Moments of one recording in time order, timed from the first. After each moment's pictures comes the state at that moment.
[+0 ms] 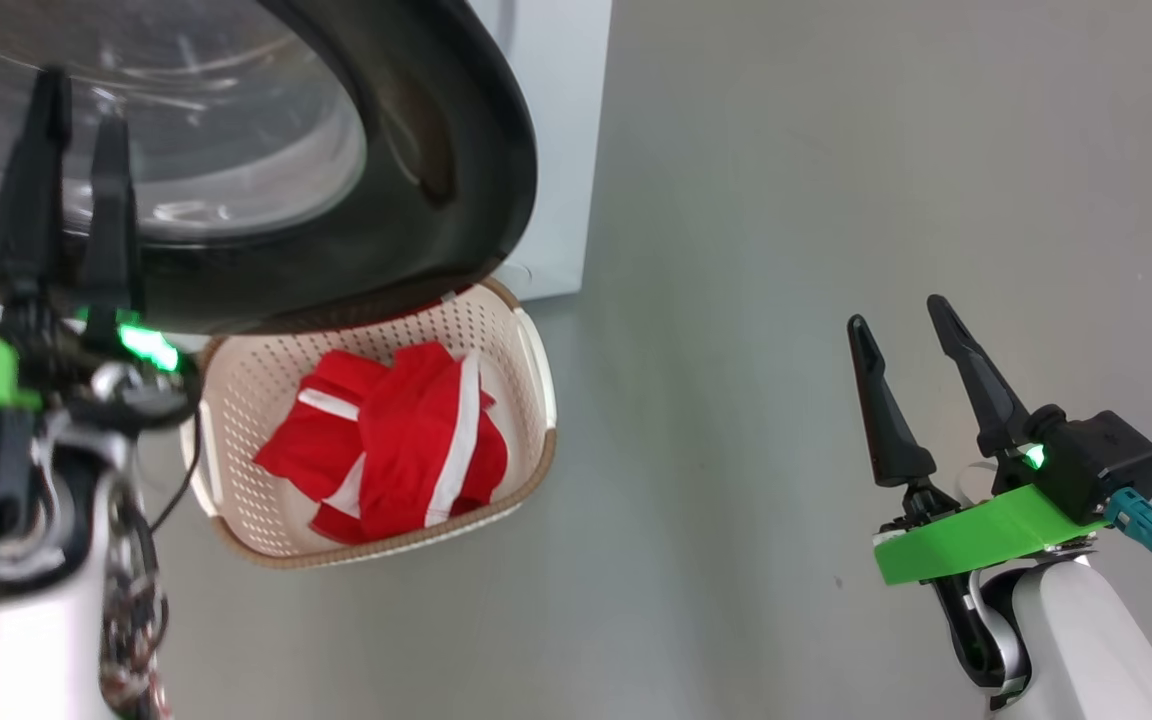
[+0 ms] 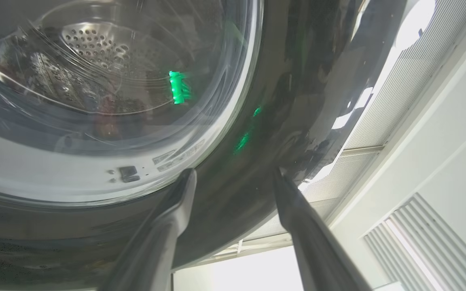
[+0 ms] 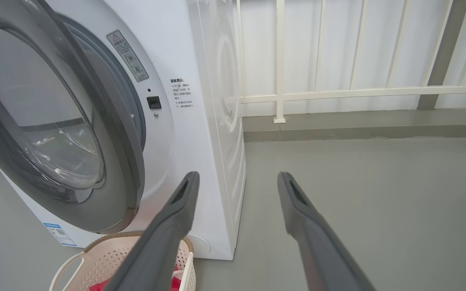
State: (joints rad) left arm -0.61 0.06 0.14 0.15 -1.73 -0.04 0.16; right arm -0.25 -0.05 0.07 0.18 0.29 0.12 -0.26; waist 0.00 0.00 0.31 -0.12
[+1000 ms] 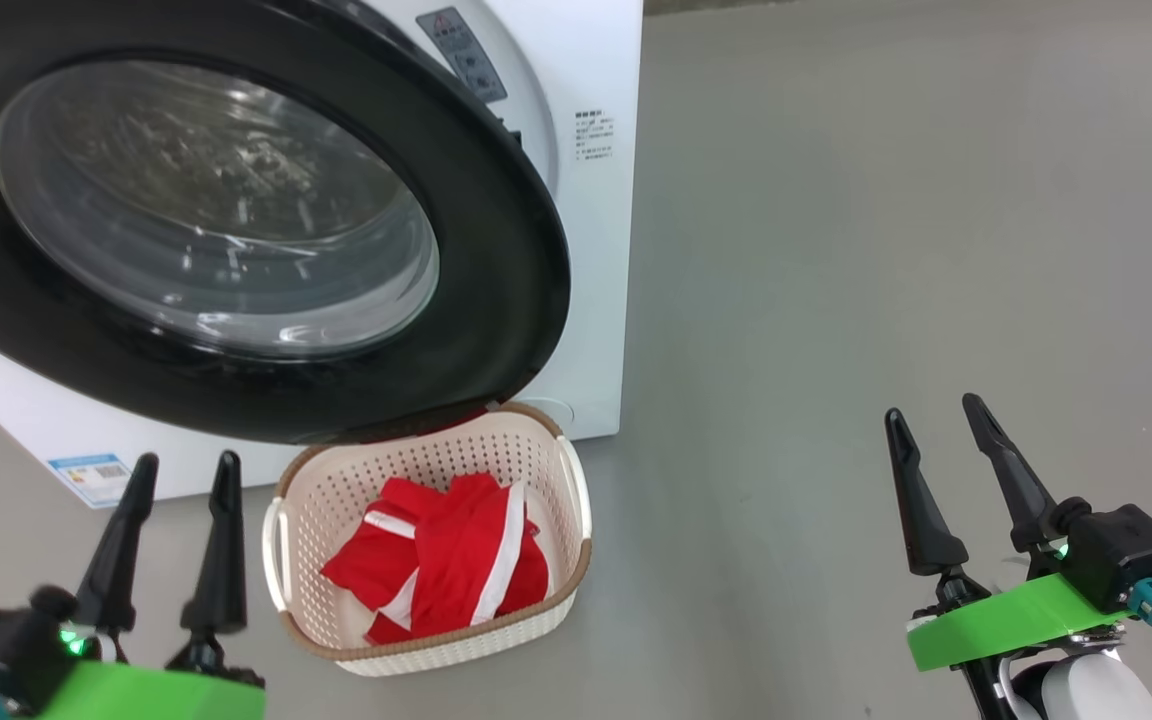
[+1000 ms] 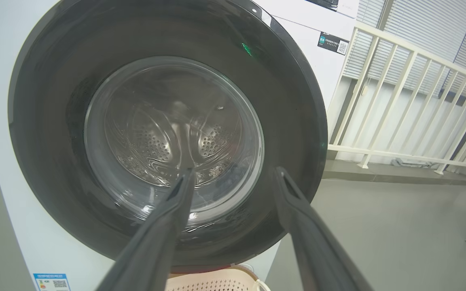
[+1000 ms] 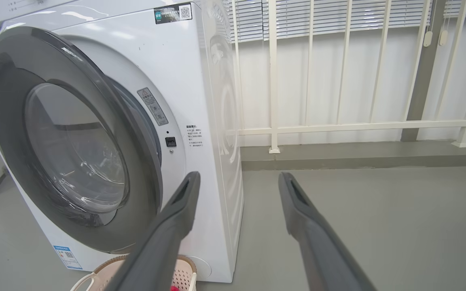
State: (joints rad) left arm -0.10 0.21 -0.02 0.08 -0.49 -0.08 -0.25; right arm -0.08 -0.05 0.01 0.14 0.27 0.12 -0.26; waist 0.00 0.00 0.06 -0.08
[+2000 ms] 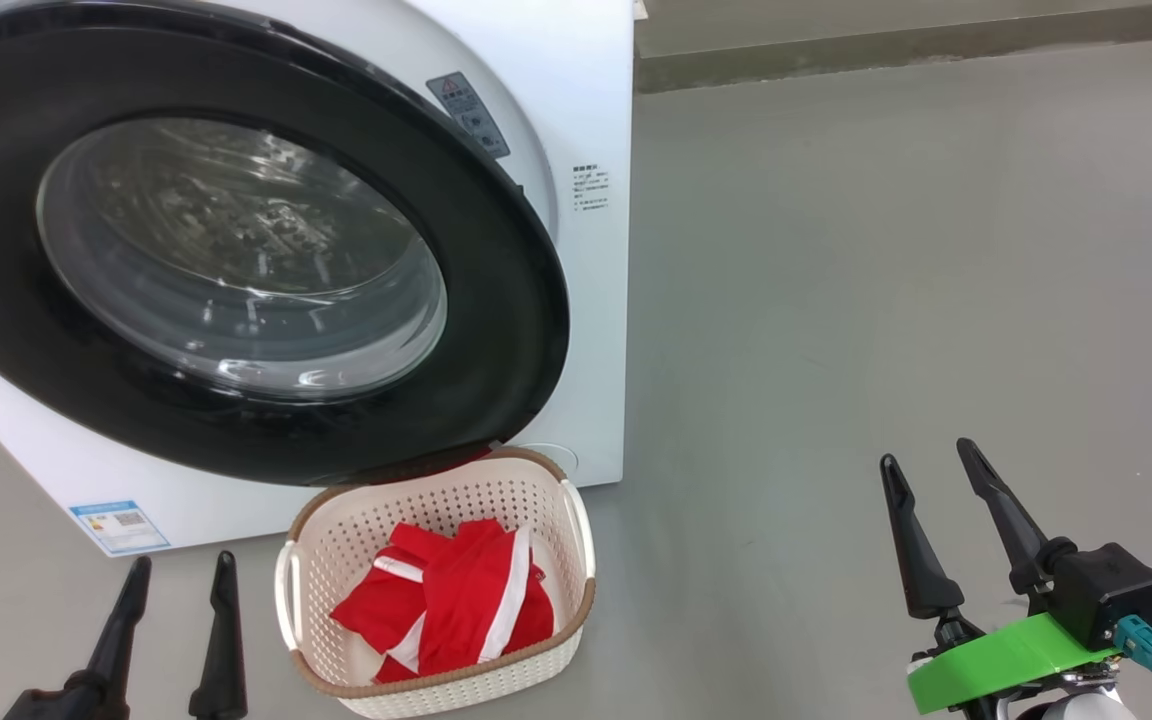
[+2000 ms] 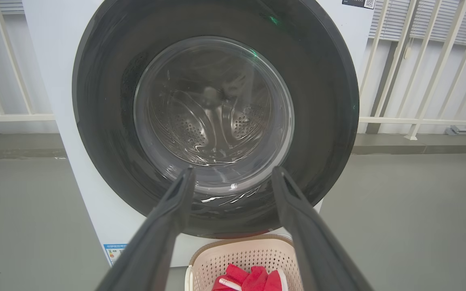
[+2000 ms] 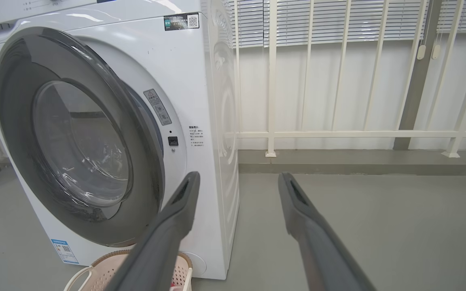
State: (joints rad) left arm 0.03 0.08 0.12 0.14 -0.20 -0.11 -0.25; right arm -0.02 -0.05 0.01 0.14 0.23 0.12 -0.26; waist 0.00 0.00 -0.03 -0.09
